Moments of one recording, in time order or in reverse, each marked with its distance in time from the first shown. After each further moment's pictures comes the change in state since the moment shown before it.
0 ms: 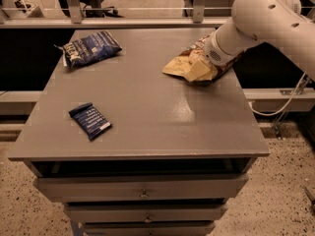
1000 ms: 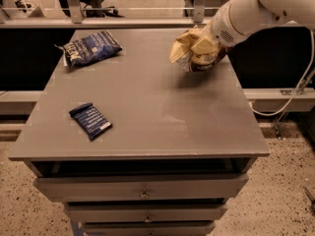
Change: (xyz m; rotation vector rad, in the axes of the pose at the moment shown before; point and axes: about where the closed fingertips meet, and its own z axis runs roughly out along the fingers) arm -0.046 -0.001 -0.079 0.070 -0.149 -0.171
